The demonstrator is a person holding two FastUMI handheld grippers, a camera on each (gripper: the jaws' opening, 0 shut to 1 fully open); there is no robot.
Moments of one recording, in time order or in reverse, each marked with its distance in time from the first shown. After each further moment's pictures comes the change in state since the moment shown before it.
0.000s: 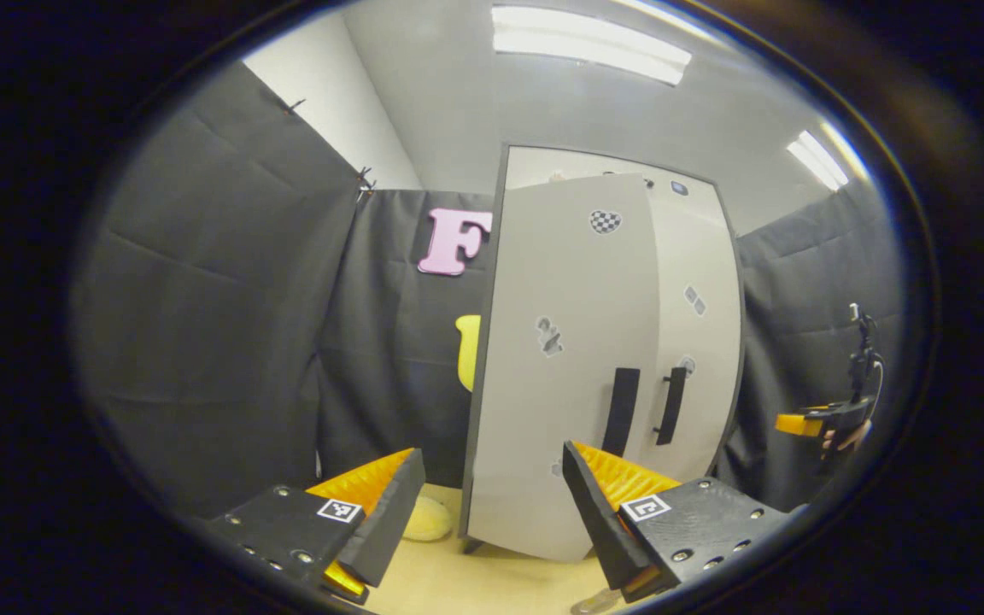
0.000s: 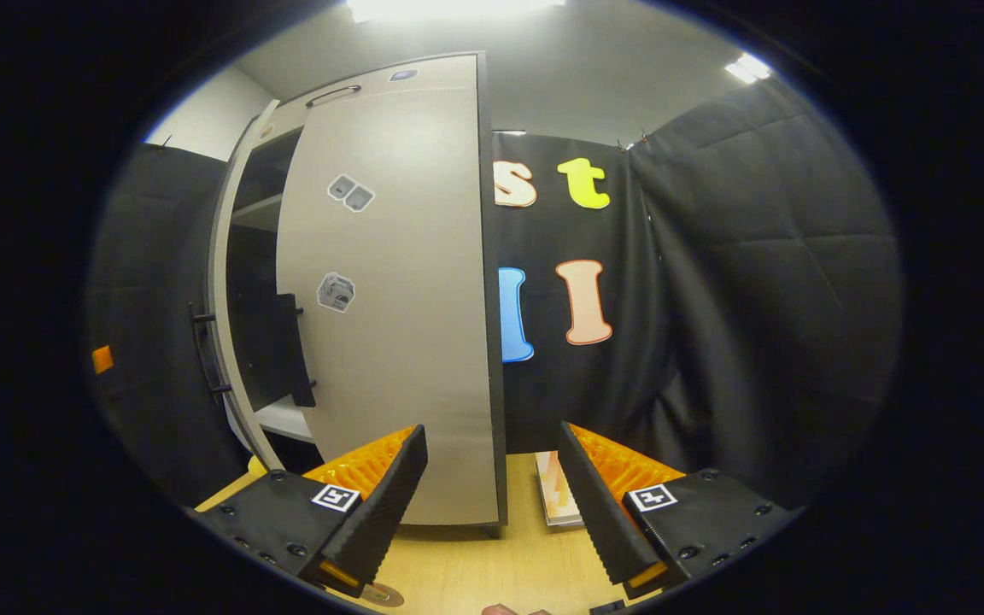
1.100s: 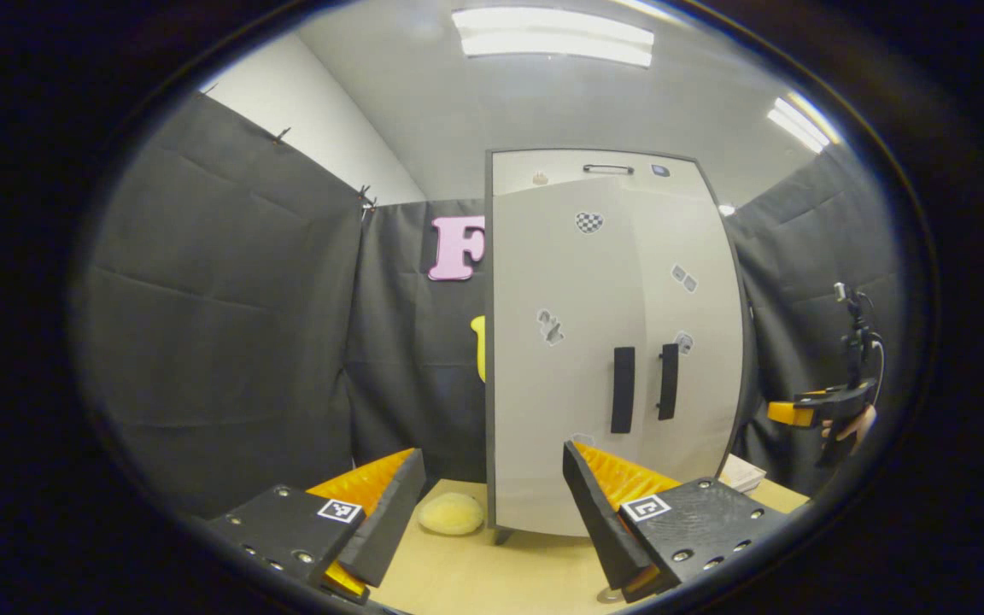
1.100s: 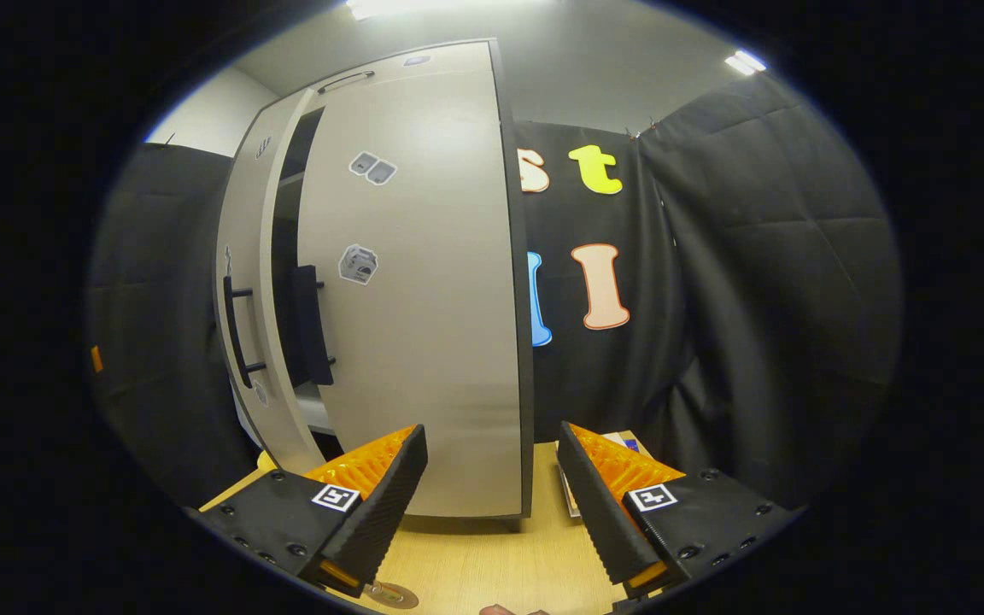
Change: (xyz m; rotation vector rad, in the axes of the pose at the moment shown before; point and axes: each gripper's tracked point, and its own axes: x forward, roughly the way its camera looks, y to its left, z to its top) left arm -0.042 -0.021 0.002 0.111 0.008 0.035; right arm 0.019 0.035 -0.021 0.013 0.030 0.031
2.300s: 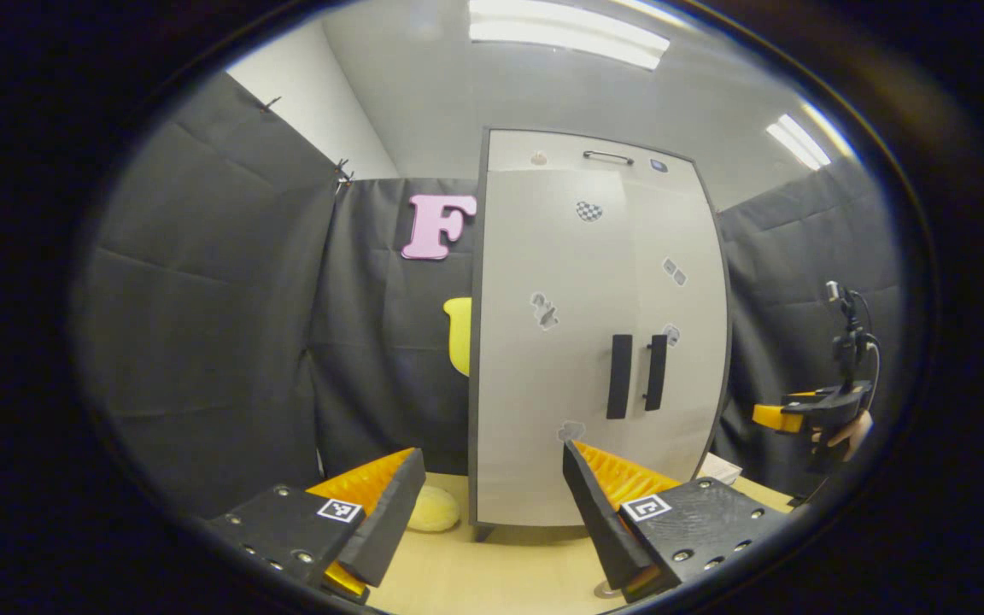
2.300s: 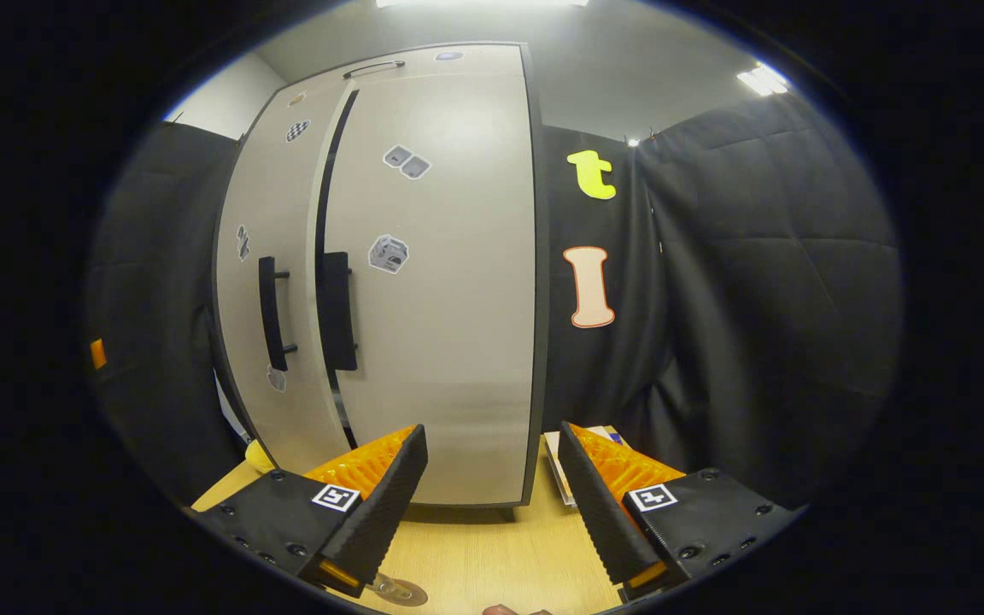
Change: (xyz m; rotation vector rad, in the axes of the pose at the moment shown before) left arm 0.003 -0.010 -0.009 -0.064 0.054 -0.129; right arm -0.025 0.042 0.001 -0.054 0.026 -0.102
